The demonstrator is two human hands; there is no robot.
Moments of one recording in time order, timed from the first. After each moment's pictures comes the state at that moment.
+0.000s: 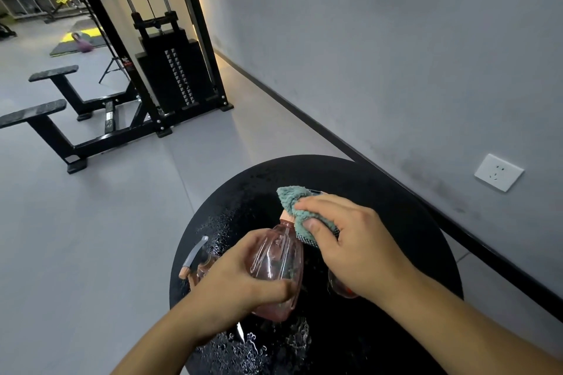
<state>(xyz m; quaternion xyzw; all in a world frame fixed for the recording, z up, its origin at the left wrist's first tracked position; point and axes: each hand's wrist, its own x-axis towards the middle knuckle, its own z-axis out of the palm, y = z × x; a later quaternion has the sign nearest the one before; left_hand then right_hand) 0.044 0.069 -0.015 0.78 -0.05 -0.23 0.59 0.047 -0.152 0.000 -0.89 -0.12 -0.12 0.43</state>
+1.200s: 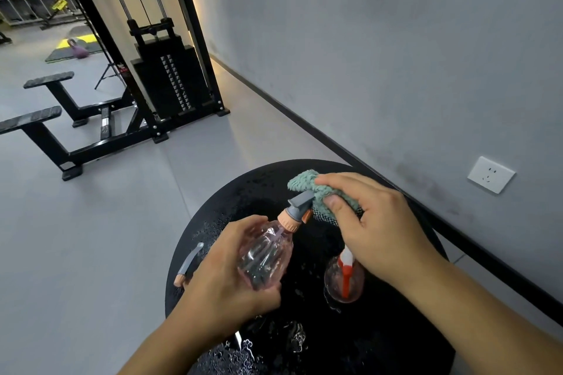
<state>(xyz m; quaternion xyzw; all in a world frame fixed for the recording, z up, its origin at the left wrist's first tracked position) 0.039 0.071 -0.019 0.89 -0.17 0.01 0.43 0.049 -0.178 0.024 -0.86 -0.10 -0.22 0.44</state>
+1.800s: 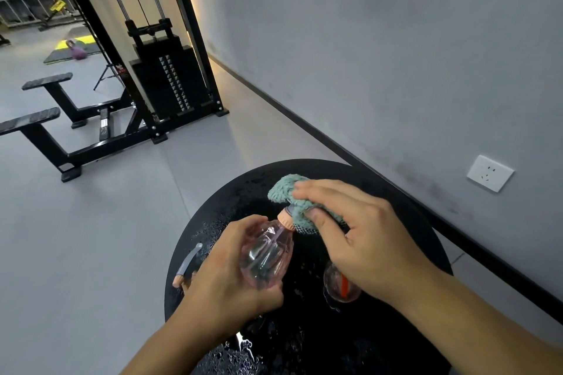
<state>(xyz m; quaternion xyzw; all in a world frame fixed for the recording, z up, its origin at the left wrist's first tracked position) 0.042 0.066 -0.022 0.89 -0.17 0.02 0.42 0.038 -0.166 0.027 -0.86 -0.18 -0.21 0.43</state>
